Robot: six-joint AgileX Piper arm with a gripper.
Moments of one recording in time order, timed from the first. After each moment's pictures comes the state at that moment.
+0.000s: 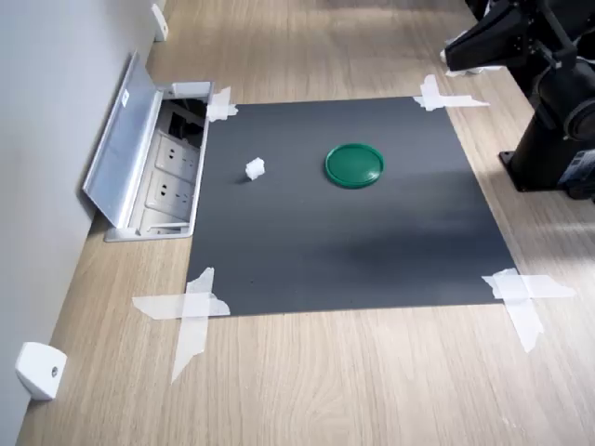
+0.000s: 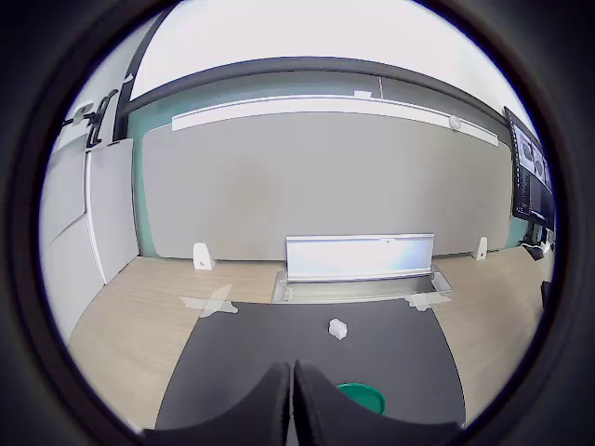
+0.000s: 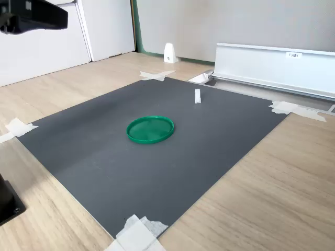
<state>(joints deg) 1.1 5.9 -17.7 8.3 27.9 -4.6</state>
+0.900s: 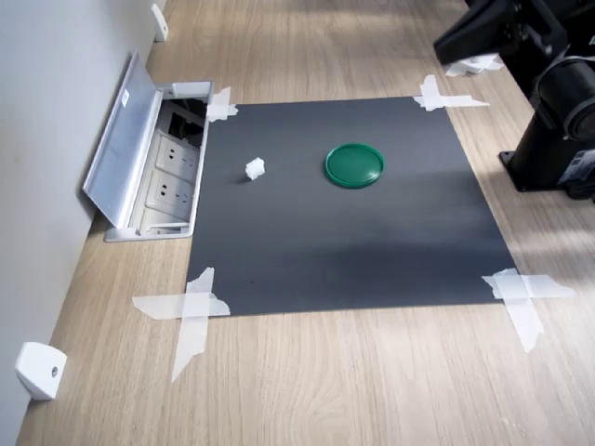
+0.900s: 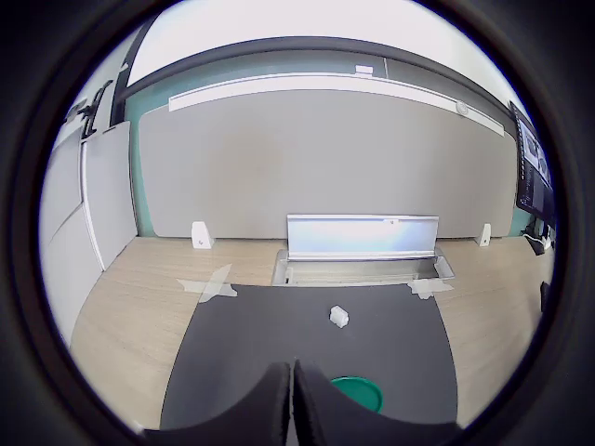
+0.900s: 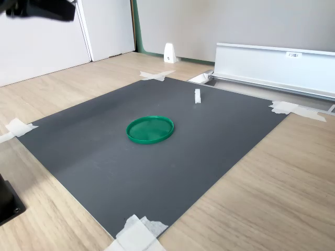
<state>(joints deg) 1.1 21.3 -28.9 7.1 33.1 -4.7</state>
